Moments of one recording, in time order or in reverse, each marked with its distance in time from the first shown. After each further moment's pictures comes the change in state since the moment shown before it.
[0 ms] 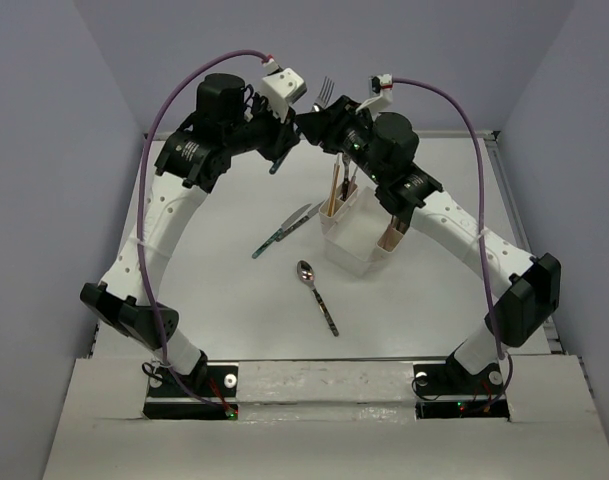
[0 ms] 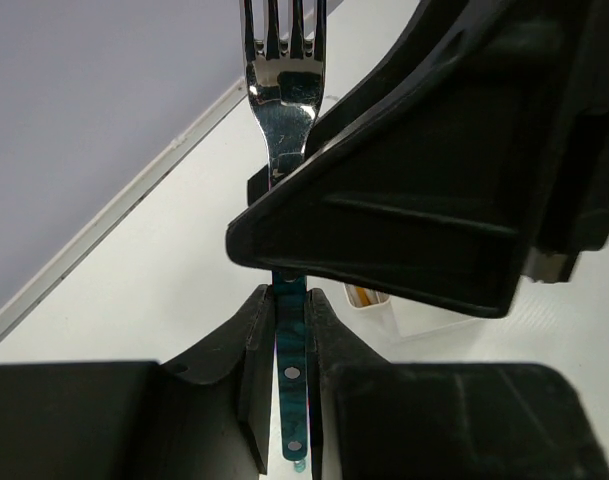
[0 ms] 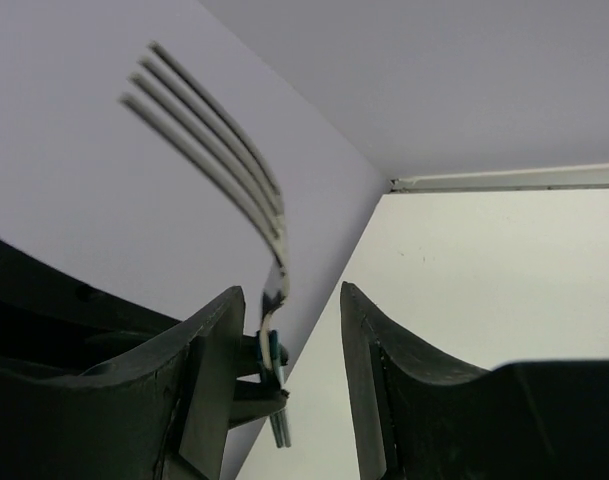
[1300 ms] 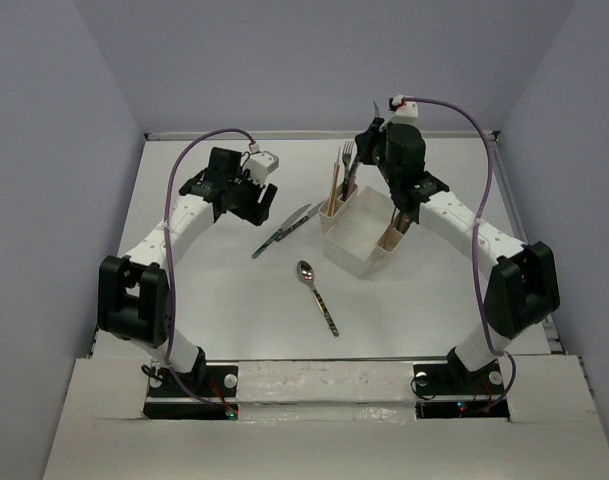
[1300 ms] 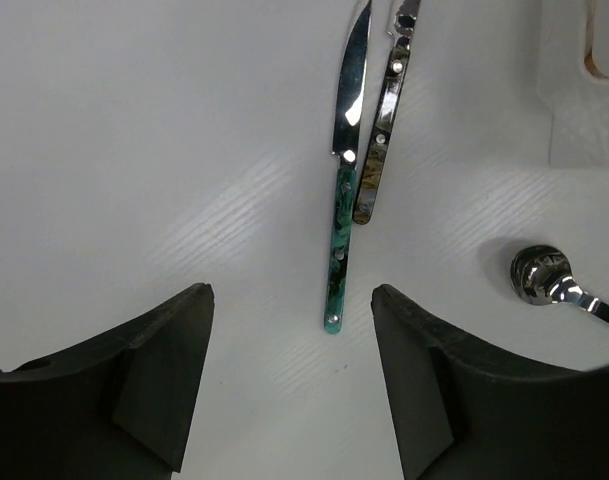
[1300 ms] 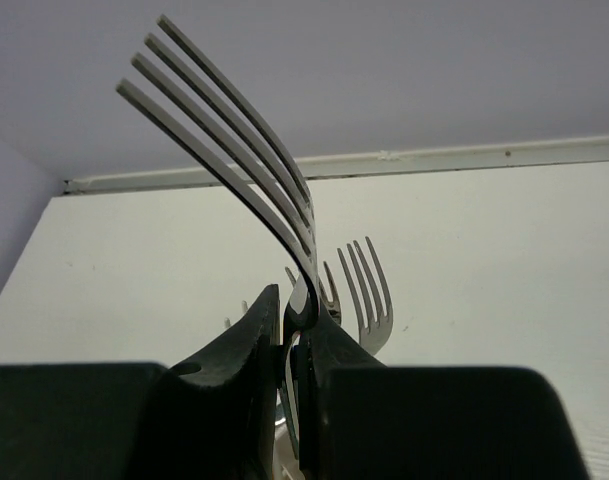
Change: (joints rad) left arm 0.188 -0.014 -0.706 0.215 -0.126 0.046; right arm -0.196 0.026 -0.212 -0.002 0.207 -0.394
